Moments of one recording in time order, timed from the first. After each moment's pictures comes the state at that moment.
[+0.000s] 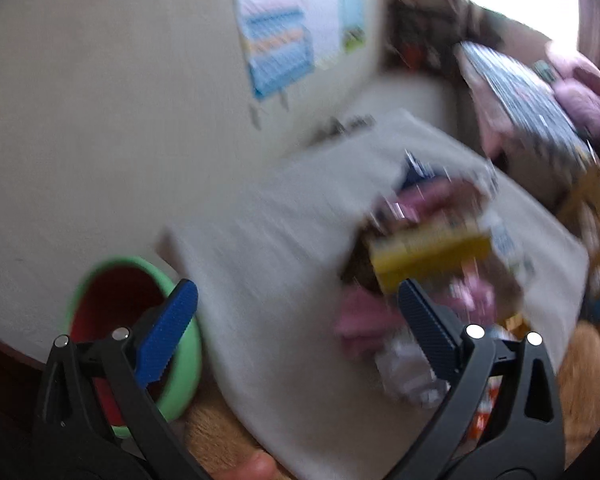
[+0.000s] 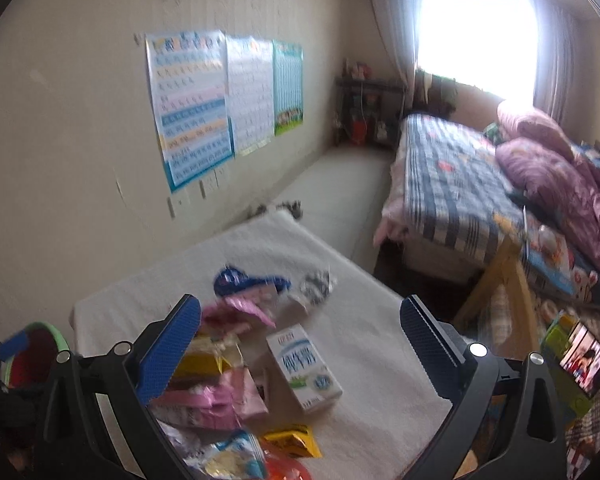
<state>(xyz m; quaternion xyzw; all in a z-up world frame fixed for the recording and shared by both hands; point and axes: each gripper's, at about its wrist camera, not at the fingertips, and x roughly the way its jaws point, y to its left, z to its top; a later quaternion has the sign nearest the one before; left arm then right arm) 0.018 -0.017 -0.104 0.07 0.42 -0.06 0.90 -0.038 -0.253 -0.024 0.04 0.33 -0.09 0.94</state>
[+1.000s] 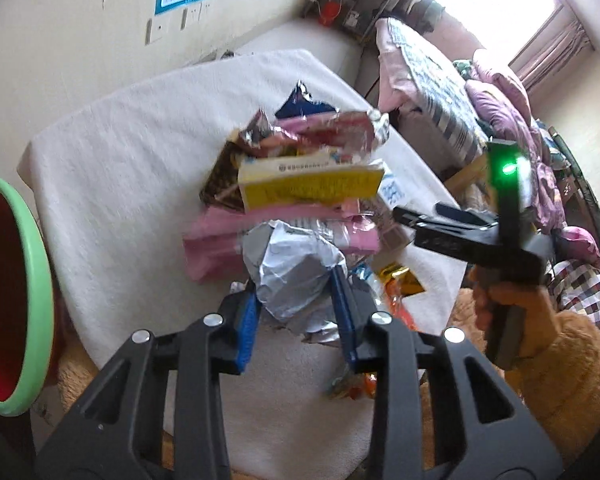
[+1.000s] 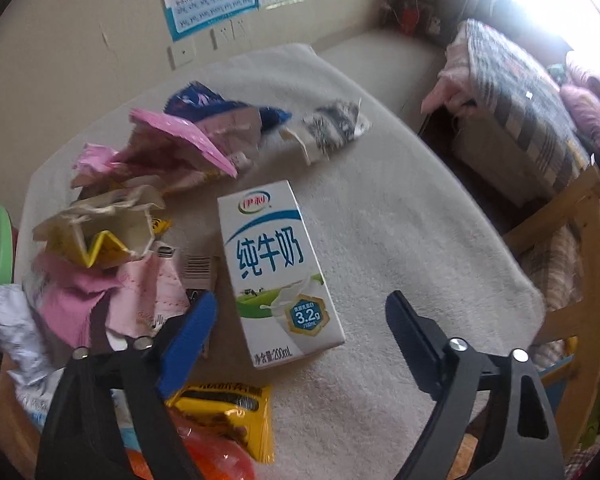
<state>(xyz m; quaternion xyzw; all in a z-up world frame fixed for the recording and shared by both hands) 0.013 -0.015 -0.130 -0.07 0.52 -0.24 0.82 0.034 -0.286 -0.175 0.01 0.54 -0.02 0.84</state>
